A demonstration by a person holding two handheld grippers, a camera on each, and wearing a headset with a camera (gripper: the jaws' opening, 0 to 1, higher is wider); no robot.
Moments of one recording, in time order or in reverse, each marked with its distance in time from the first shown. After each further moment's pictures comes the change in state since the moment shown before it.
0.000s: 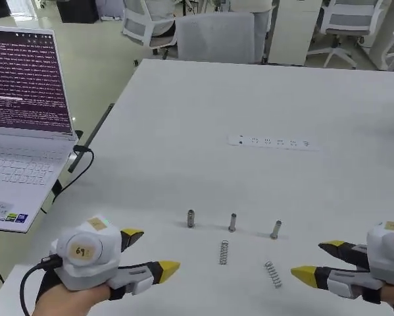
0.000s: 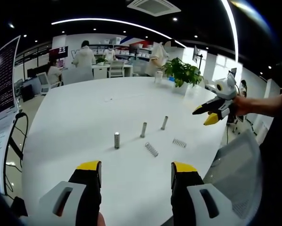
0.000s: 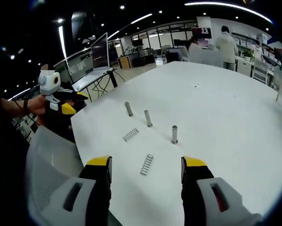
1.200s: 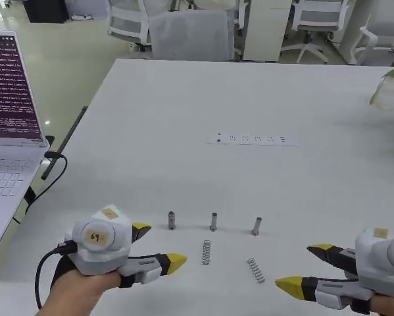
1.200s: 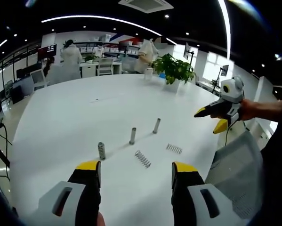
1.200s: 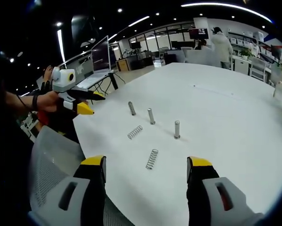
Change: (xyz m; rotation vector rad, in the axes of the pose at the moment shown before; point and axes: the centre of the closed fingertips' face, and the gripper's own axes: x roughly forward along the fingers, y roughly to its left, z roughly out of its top) left arm 0.054 -0.019 0.015 0.027 0.030 -0.104; right arm -0.013 0.012 -0.007 0.019 -0.022 -0.011
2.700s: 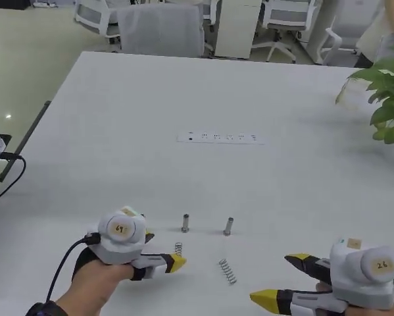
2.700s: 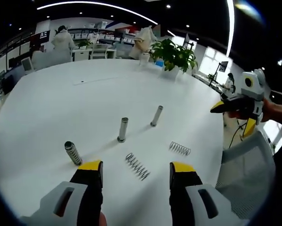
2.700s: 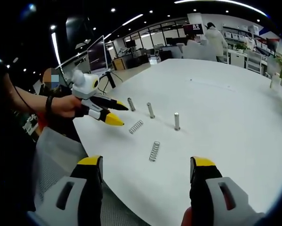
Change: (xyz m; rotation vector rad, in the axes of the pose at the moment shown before) left arm 0.091 -0.011 -0.024 -0.044 0.107 -0.076; right arm -0.010 0.003 -0.013 0.061 0.021 -0.014
